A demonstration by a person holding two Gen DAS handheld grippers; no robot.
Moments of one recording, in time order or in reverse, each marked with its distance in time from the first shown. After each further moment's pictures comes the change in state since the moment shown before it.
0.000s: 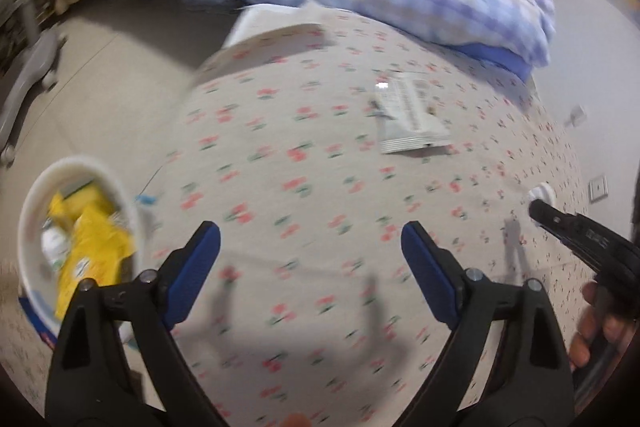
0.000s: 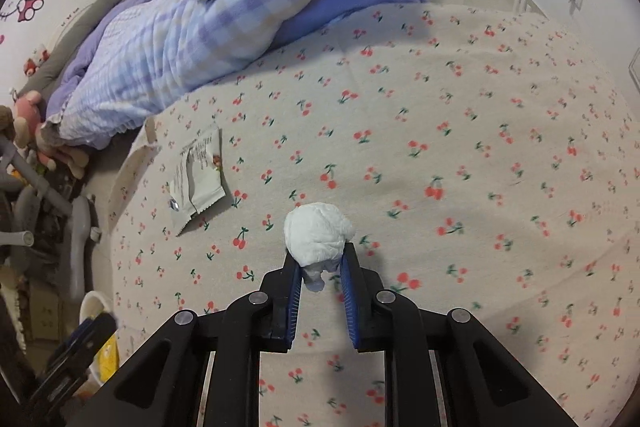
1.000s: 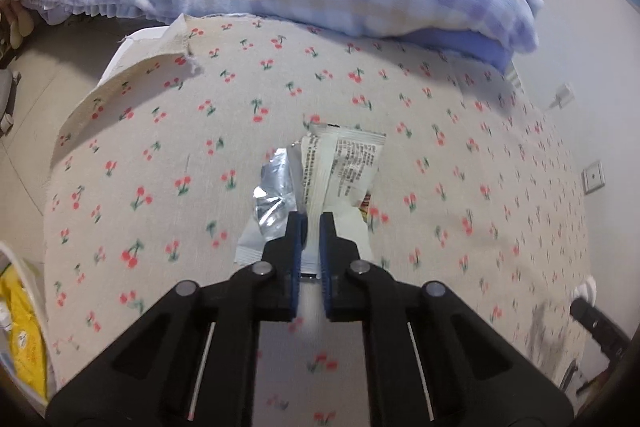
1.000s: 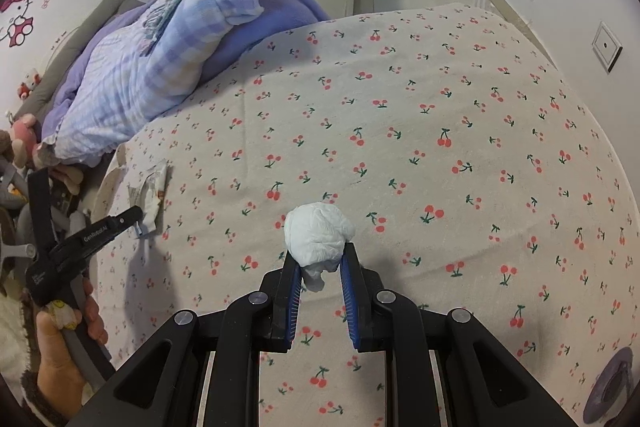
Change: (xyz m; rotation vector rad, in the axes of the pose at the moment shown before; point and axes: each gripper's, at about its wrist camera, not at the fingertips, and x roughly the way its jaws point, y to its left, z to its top) left arm 0.062 -0.081 0.047 0.098 0.015 -0.056; right arm -0.053 -0.108 -0.006 0.051 -0.010 -0.011
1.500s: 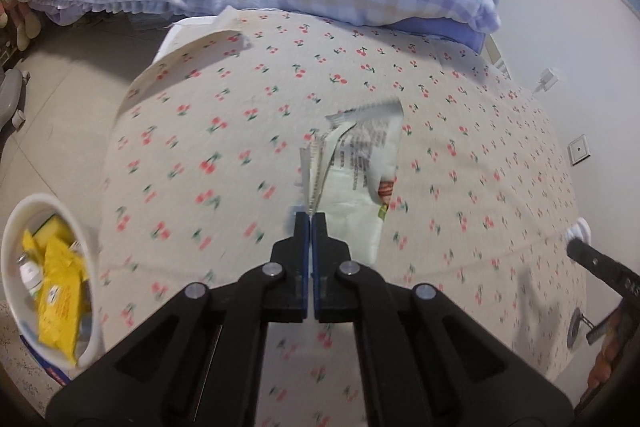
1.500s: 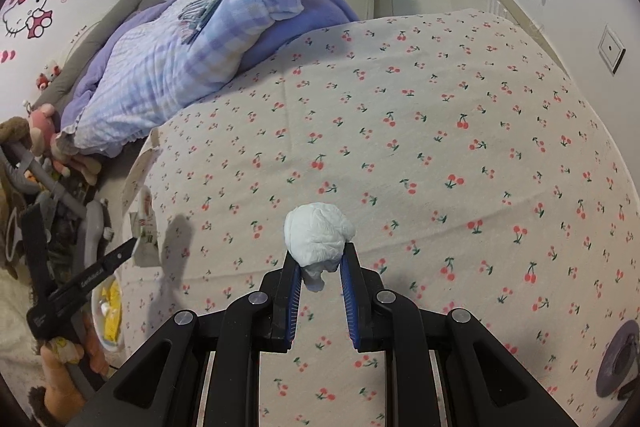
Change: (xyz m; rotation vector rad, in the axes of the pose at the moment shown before) left arm -0.067 0.033 -0.056 0.026 -0.016 -0.022; right arm -0.030 0.026 -0.031 -0.020 -0.006 0.062
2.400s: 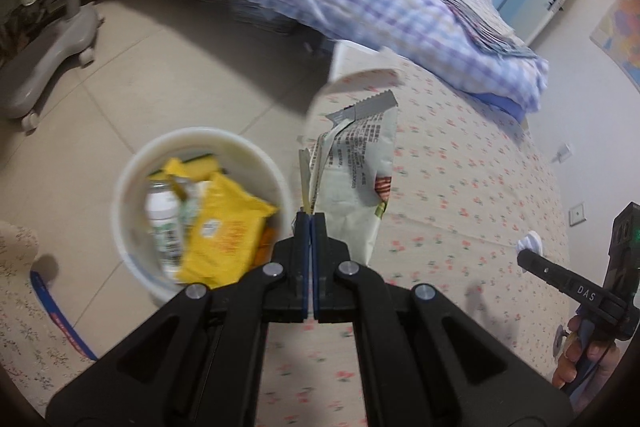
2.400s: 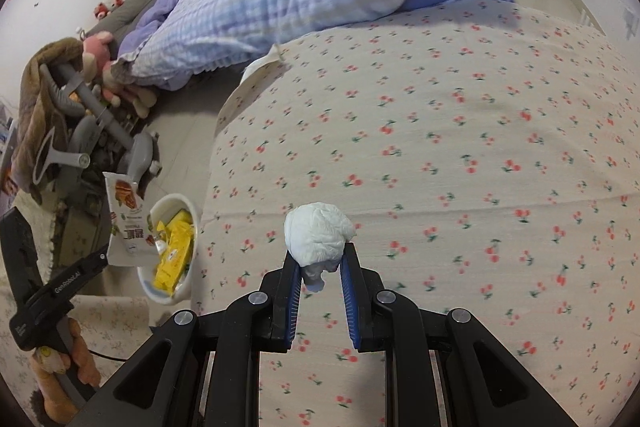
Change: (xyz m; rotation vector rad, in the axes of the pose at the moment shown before) left arm -0.103 0.163 -0.065 -0.251 -0.103 0.055; right arm 0.034 0.166 -0.061 -0.202 0.107 0.137
